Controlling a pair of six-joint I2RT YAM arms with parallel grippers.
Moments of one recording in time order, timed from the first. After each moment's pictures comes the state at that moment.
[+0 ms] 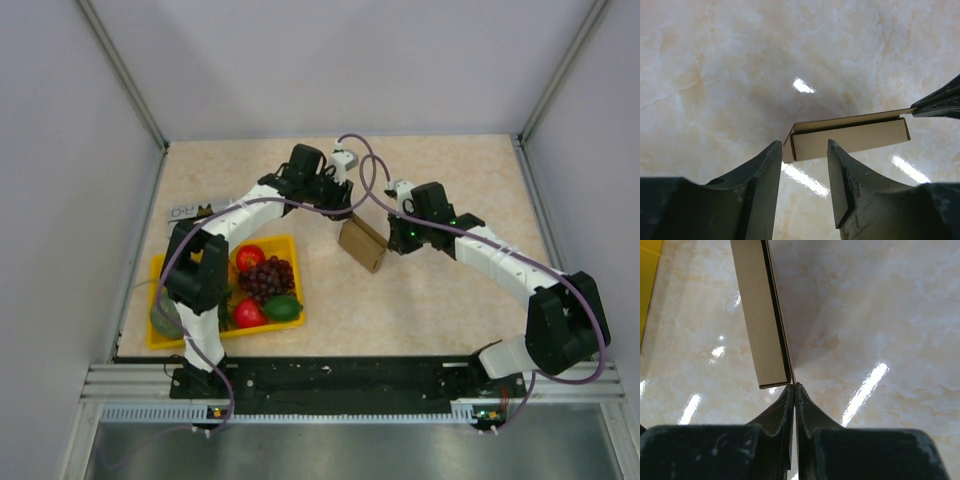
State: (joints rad) left arm -0.52 1.89 1.49 -0.32 0.49 0.06; right arm 0.45 1.41 0.97 -0.39 -0.23 0.04
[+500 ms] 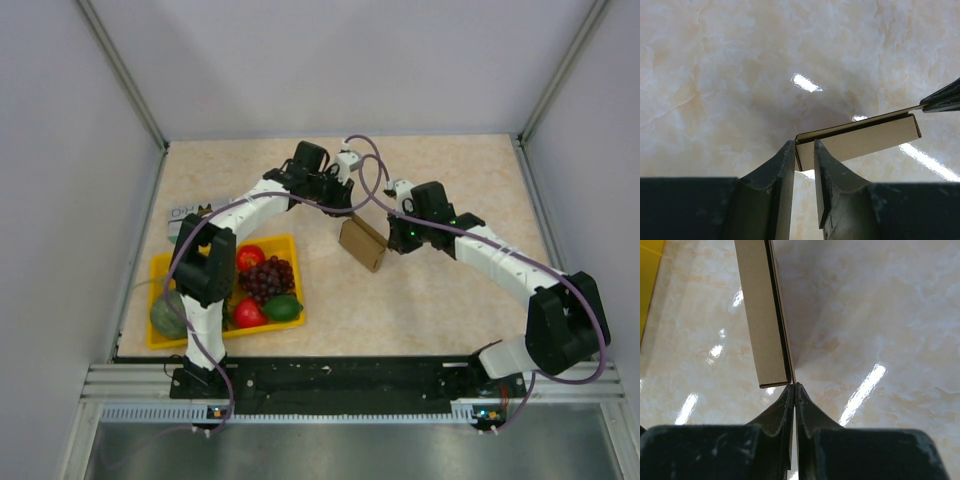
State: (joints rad) left arm -0.51 1.98 1.60 -0.38 0.56 0.16; right arm 0.45 1.41 0.97 -0.39 -0.23 0.02
